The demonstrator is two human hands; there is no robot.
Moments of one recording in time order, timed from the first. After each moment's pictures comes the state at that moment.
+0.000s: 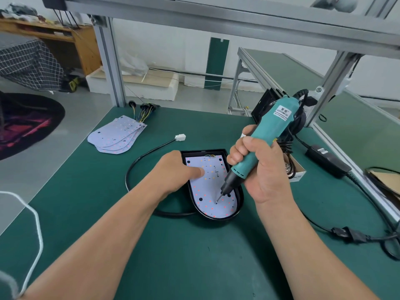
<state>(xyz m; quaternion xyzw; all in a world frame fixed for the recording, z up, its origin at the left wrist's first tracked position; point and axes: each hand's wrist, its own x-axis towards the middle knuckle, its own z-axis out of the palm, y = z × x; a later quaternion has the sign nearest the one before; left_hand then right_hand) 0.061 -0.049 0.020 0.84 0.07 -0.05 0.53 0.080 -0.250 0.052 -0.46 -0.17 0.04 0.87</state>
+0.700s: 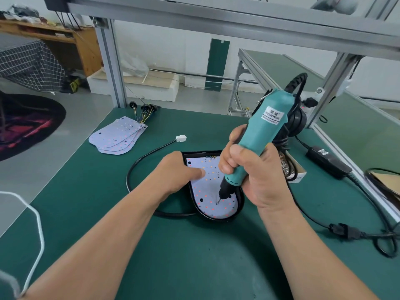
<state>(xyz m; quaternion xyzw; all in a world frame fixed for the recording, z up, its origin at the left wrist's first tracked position) 0.062 -0.049 0.020 0.84 0.06 -0.04 0.54 0.058 -0.242 0.064 -0.53 -0.29 0.03 0.80</state>
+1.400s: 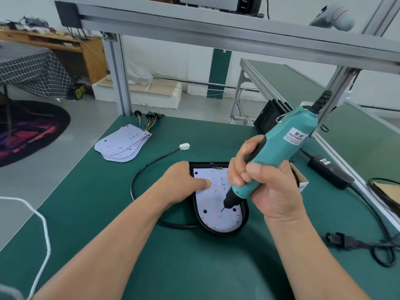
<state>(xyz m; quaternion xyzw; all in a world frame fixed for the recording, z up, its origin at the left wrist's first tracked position) 0.058 -0.050 0.024 0.86 0.02 -0.05 0.51 0.058 -0.255 0.070 -0.47 -0.36 0.07 0.80</state>
